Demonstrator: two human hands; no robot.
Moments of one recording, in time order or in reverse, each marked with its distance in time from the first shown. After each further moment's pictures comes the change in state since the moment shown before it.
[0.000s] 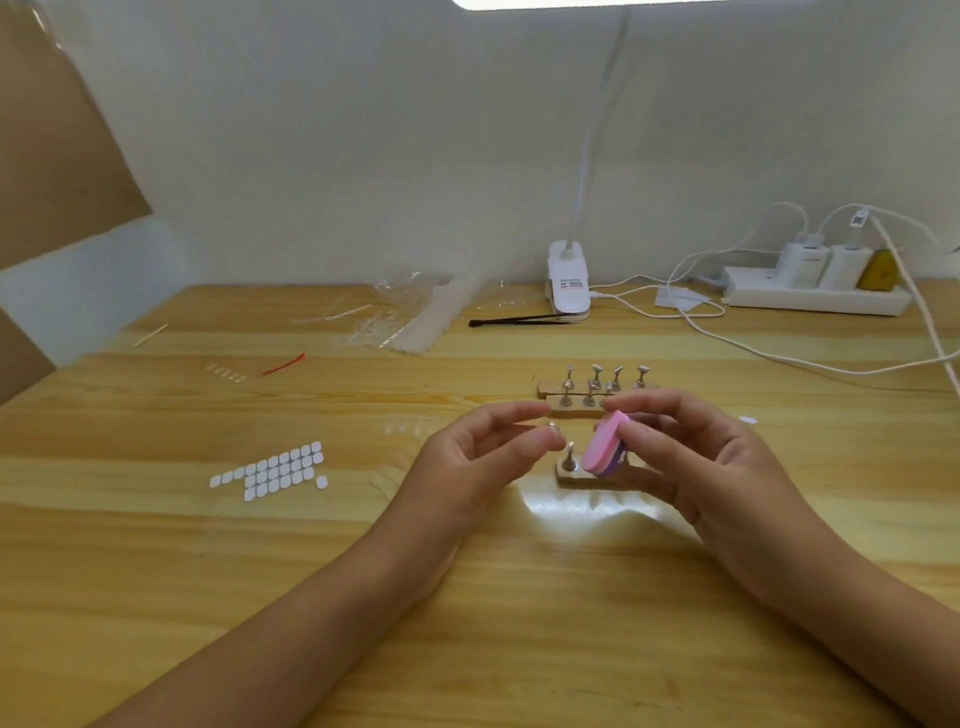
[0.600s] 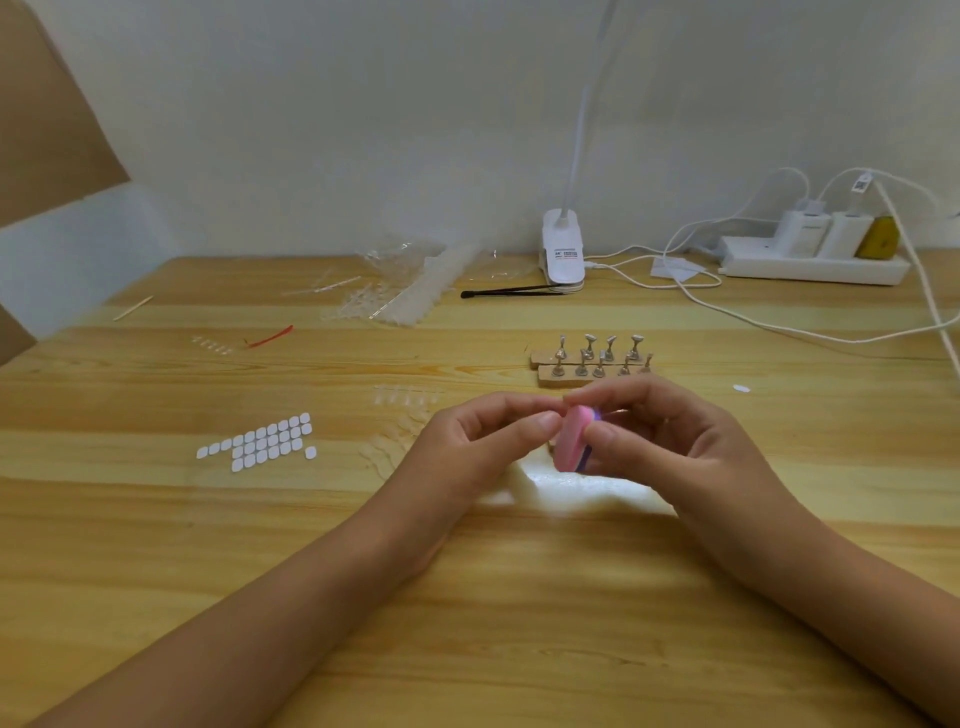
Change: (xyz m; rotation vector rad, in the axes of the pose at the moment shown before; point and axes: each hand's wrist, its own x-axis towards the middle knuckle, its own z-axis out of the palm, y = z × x) left_hand -0.002 -0.006 0.002 0.103 -0.100 0.027; right_hand -0.010 0.000 0.014 -0.114 -0.068 -0.063
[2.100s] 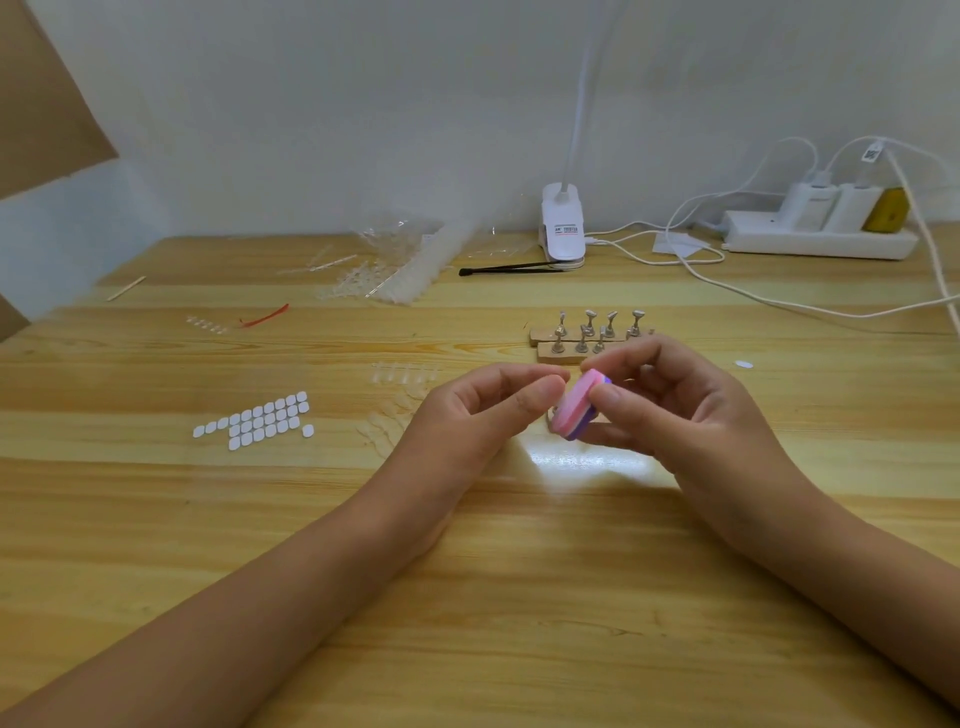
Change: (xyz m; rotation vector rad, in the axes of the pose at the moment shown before) left_hand -0.001 0.003 0.006 -0.053 0.053 -0.019; right_hand 0.002 0.003 -0.002 -0.001 0.053 0.001
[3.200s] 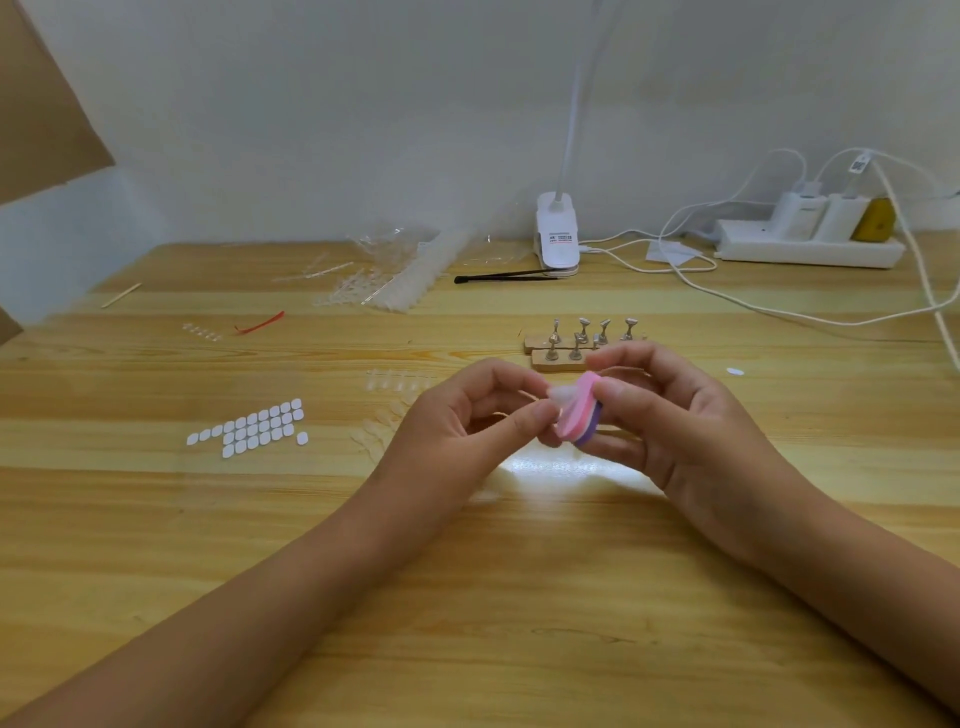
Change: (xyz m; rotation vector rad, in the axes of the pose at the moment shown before) left_hand -0.007 0.007 0.000 0.140 -0.016 0.182; right_hand 0.005 0.000 -0.007 0.228 -0.047 0.142
